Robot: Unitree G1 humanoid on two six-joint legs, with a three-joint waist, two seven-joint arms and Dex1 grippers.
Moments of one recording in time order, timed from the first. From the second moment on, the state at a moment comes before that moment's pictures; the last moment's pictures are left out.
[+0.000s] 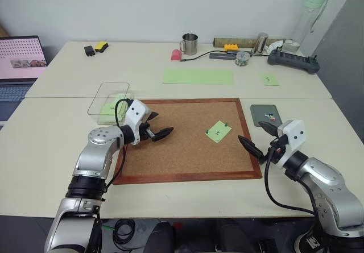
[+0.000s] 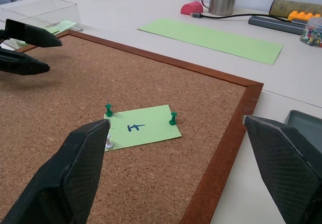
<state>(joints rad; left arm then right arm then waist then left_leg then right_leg) -0.49 0.51 0.01 0.24 -0.18 0.32 -0.88 -0.01 -0.46 -0.13 -0.48 0.37 0.47 0.54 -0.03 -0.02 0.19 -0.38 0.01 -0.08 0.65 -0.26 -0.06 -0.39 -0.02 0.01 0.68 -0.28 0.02</state>
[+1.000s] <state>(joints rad) -0.51 0.51 0.01 0.24 -0.25 0.37 -0.89 -0.01 -0.46 -0.13 -0.47 0.37 0.45 0.53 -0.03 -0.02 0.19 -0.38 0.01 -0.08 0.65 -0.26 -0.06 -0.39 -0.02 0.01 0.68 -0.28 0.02</state>
